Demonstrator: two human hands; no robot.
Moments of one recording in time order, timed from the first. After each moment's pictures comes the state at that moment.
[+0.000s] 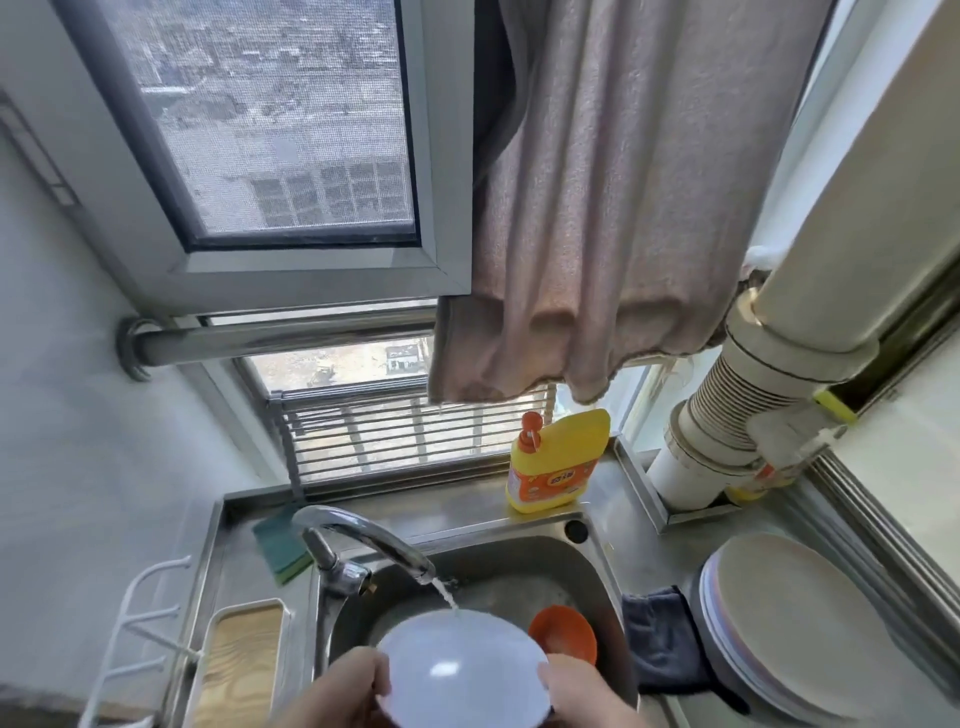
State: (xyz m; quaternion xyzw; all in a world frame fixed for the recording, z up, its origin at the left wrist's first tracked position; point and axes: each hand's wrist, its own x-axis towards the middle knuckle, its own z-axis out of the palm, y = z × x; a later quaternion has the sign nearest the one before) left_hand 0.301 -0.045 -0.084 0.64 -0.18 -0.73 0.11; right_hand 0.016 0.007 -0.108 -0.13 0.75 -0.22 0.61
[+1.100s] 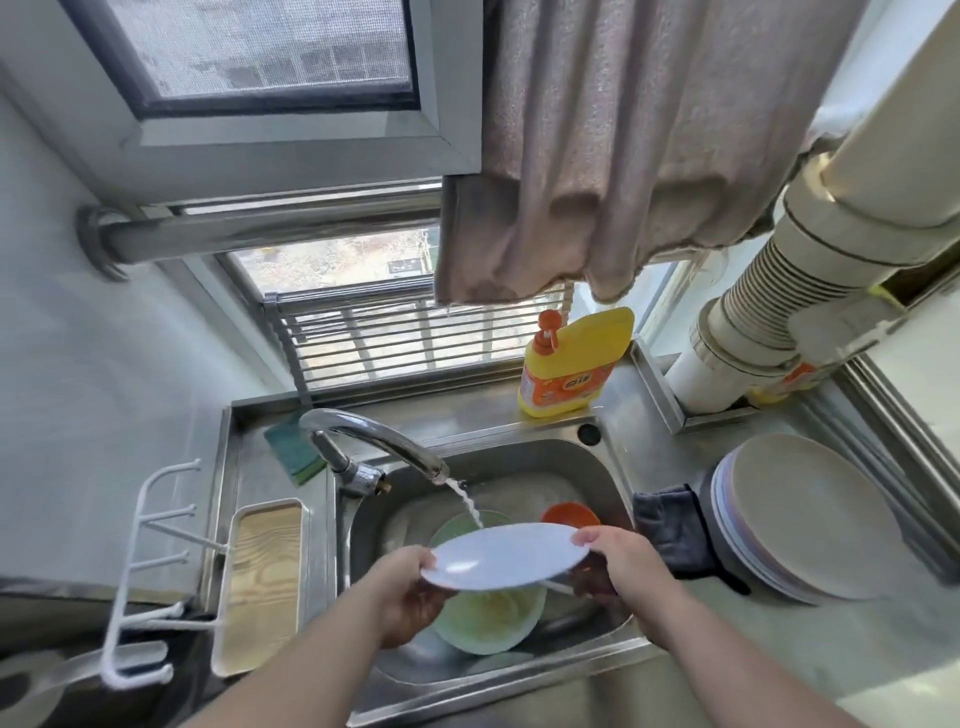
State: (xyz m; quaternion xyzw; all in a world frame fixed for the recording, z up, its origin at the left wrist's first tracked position) left_hand 0.261 -0.042 -0.092 0.66 -0.06 -0.74 0.12; right_hand -0.016 0.028 -0.059 -0.19 0.74 -0.30 0.58
